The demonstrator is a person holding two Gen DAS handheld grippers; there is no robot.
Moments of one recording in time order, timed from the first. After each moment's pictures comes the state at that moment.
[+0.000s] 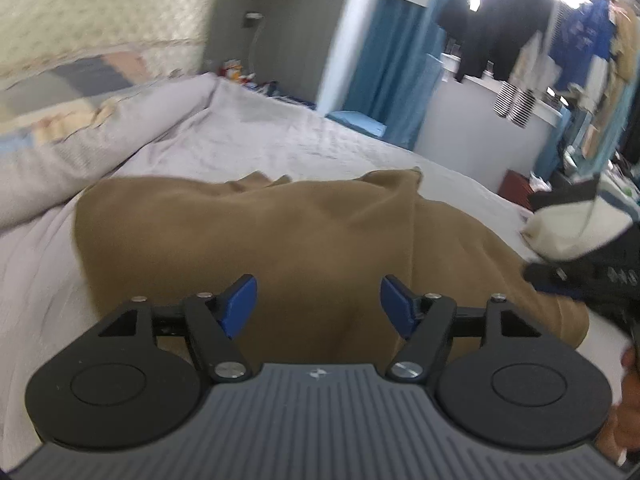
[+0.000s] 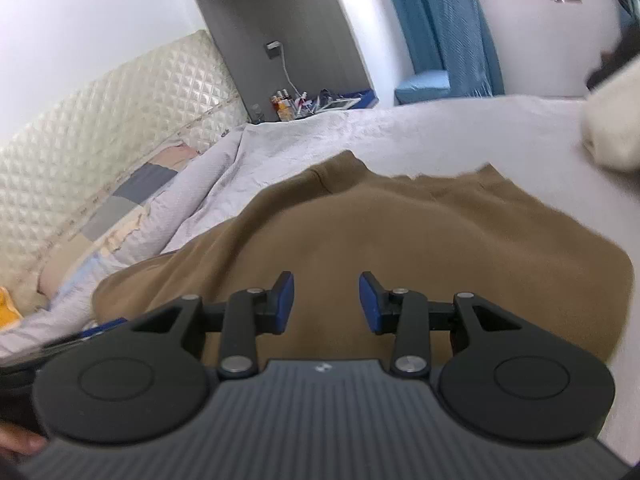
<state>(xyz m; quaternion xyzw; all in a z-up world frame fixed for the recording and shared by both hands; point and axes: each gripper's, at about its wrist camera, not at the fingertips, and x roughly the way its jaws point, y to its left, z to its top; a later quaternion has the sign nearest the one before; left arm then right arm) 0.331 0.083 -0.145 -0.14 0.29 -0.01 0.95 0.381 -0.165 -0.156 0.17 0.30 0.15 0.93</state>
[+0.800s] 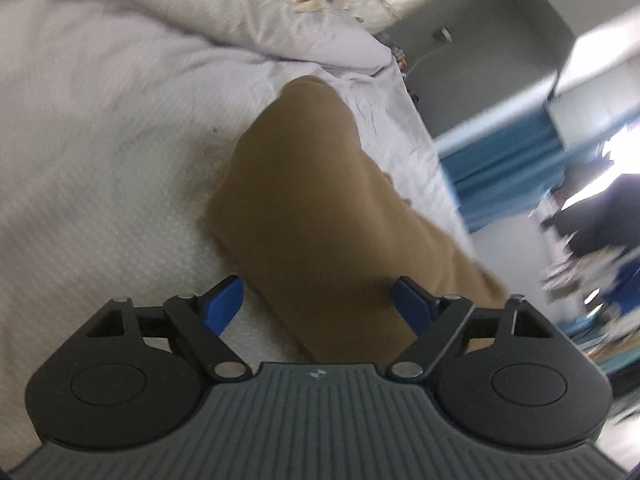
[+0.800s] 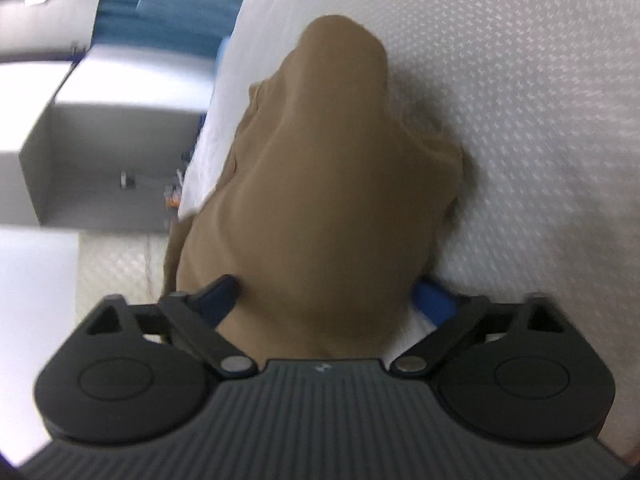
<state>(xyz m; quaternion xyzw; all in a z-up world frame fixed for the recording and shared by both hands) 0.301 0.193 -0.203 -0.50 0.28 0.11 0.81 0.412 -0.262 -0.281 0.62 0.35 -0.03 0.70</state>
